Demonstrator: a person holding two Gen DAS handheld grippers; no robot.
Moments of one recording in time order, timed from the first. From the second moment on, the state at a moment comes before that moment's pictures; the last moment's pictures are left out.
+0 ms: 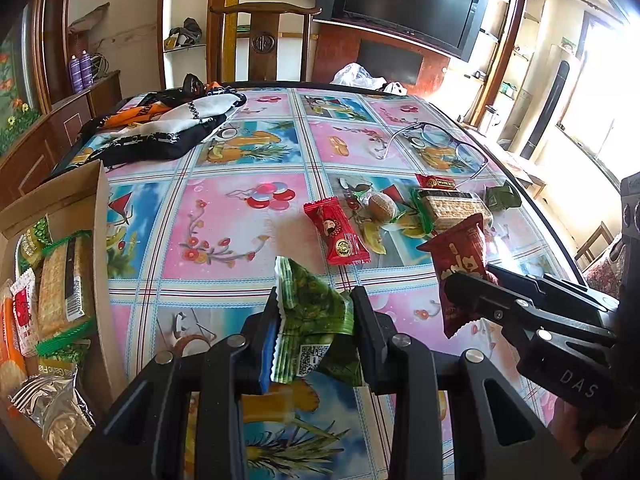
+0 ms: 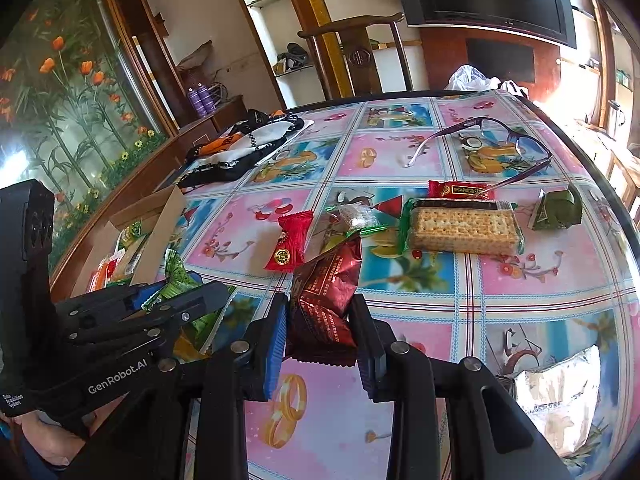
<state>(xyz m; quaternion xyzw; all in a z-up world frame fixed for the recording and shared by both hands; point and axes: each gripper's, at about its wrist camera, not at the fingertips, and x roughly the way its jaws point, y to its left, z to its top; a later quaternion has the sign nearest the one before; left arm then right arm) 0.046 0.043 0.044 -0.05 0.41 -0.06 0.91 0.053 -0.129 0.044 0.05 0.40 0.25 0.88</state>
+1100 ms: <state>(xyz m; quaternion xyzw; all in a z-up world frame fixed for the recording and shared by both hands) 0.046 0.044 0.047 -0.05 0.41 -0.06 0.91 0.054 -0.132 0.045 0.06 0.39 0.24 0.89</state>
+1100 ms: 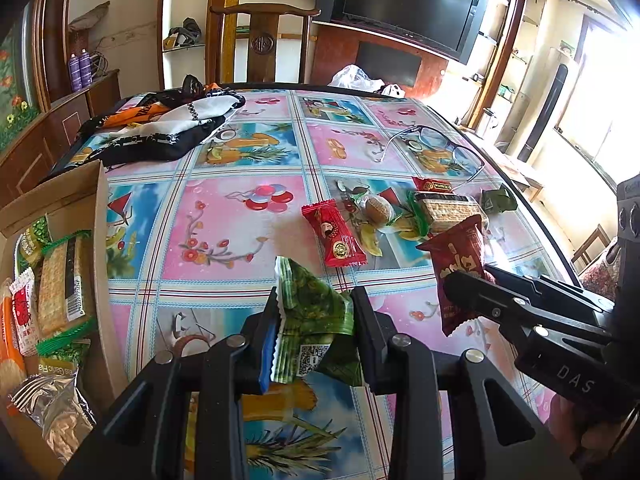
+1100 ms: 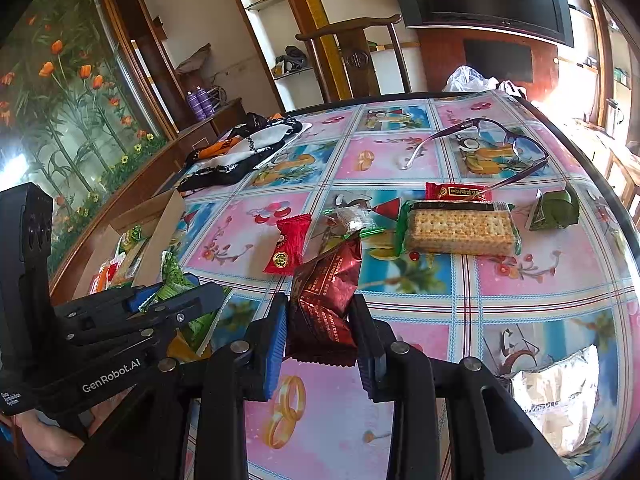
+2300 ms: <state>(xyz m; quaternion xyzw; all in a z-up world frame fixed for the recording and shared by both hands) 0.041 0.065 0.066 -0.08 0.38 -0.06 0.92 0.053 -0.134 0.048 0.06 0.38 0.24 0.89</state>
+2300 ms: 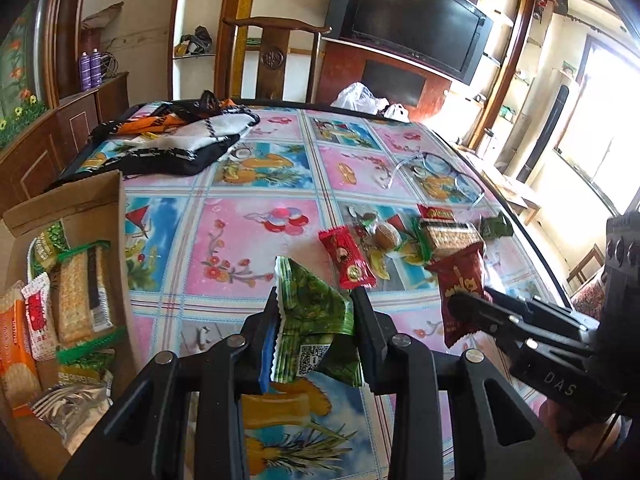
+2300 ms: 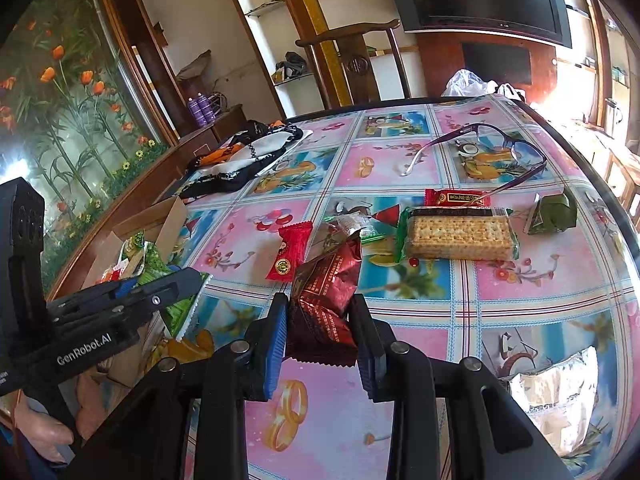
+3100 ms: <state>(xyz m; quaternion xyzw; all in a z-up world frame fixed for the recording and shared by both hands) 0.032 0.129 0.088 -0.12 0.33 0.01 0.93 0.037 -0.078 0.051 0.07 0.37 0.30 0.88</state>
